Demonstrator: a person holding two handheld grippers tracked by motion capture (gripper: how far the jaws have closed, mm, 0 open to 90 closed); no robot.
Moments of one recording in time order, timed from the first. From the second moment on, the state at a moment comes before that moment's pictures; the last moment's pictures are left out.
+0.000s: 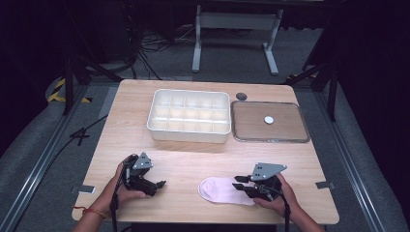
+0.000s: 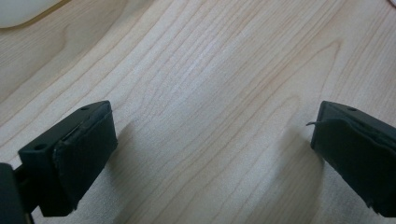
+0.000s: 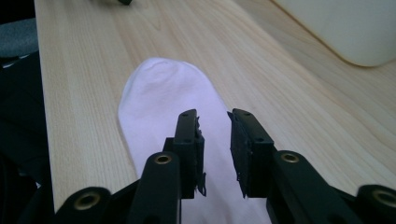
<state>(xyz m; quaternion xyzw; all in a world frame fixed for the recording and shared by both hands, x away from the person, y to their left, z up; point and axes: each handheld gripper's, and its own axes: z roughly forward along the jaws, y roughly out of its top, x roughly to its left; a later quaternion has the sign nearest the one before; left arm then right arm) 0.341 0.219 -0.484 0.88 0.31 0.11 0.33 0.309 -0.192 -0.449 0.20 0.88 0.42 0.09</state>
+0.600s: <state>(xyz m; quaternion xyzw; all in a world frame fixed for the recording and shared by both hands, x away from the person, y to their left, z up) 0.339 0.211 -0.472 0.87 0.33 0.08 0.36 0.310 -0.160 -0.476 0.19 0.90 0.39 0.06</state>
